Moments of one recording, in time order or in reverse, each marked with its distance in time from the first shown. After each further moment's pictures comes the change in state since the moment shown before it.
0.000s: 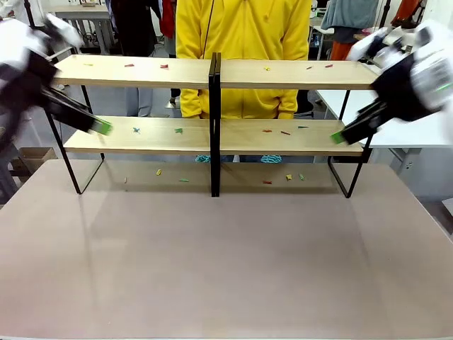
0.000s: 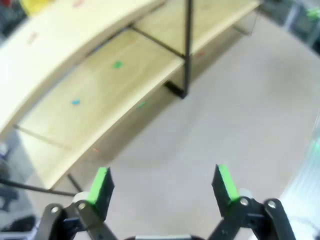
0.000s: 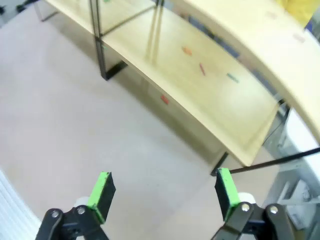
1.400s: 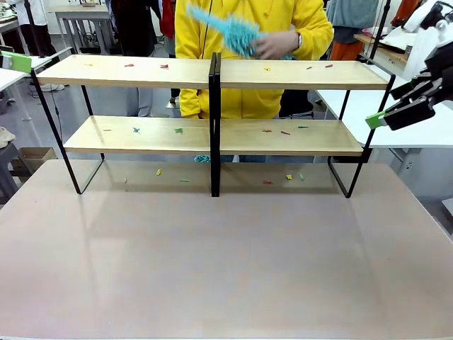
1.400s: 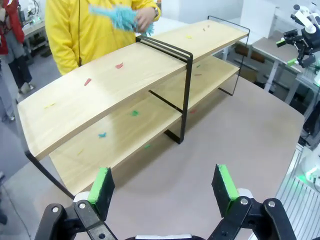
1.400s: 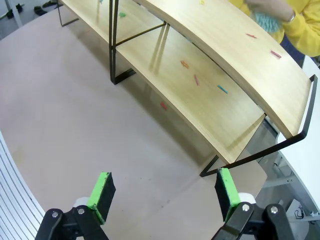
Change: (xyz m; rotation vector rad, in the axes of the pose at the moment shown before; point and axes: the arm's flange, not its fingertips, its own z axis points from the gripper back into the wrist) left arm -0.016 0.031 0.099 0.017 -0.291 0.113; right arm -0.014 -0.022 0.040 0.033 -0.065 0.051
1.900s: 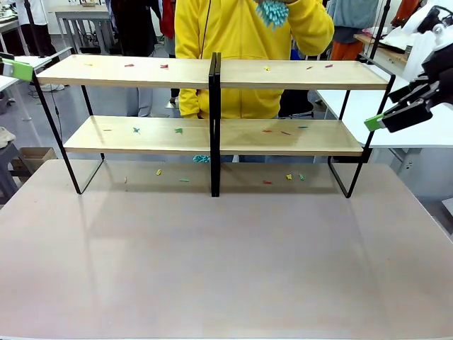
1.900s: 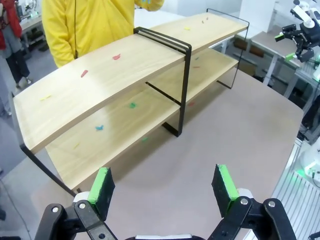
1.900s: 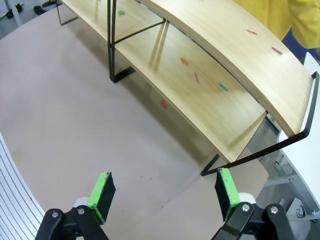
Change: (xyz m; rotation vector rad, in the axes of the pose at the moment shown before) left arm -0.006 0.000 -0.002 -0.011 0.039 0.002; right arm -0.002 -0.002 -0.004 0.003 0.007 -0.007
